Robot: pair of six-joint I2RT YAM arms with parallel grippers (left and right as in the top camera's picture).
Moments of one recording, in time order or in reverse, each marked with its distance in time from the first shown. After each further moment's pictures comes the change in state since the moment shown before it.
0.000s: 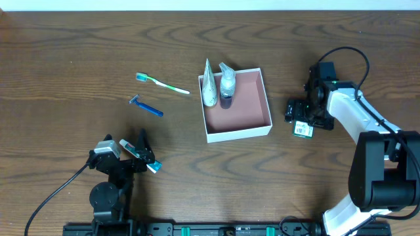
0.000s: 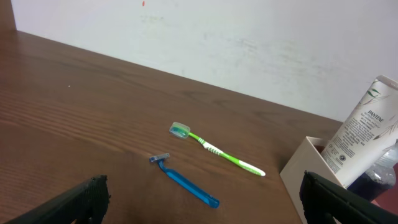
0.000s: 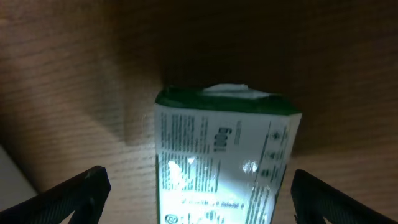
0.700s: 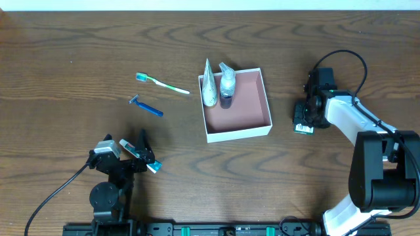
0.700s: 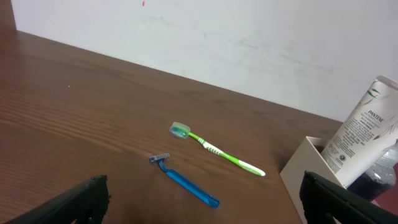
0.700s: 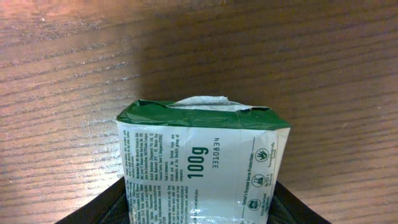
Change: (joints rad) left arm 0.000 0.000 0.000 0.000 0.000 0.000; right arm 0.000 -0.003 -0.089 0.177 0.057 -0.043
